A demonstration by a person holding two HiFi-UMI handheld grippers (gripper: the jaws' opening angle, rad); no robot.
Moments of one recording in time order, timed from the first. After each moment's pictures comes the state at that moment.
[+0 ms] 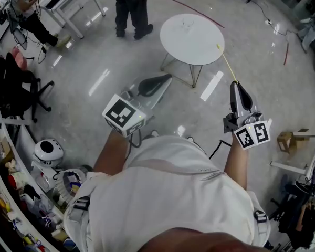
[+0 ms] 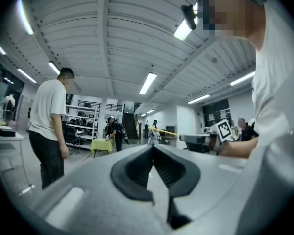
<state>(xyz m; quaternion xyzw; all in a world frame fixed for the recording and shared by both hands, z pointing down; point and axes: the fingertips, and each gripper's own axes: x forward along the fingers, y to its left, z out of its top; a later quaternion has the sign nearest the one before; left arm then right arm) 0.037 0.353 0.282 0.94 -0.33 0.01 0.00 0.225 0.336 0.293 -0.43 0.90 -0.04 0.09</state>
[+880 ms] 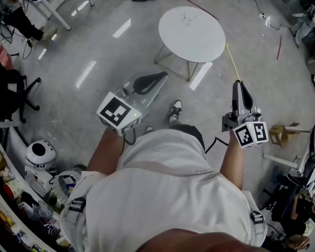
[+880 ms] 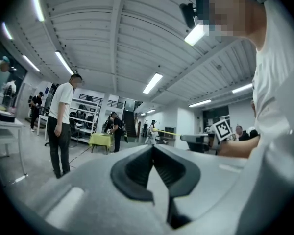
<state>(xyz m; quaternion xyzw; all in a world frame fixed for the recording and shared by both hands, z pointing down) -0.058 0.290 0.328 0.95 -0.32 -0.01 0.04 0.160 0.274 0.331 -0.50 0.86 -0.07 0.06</state>
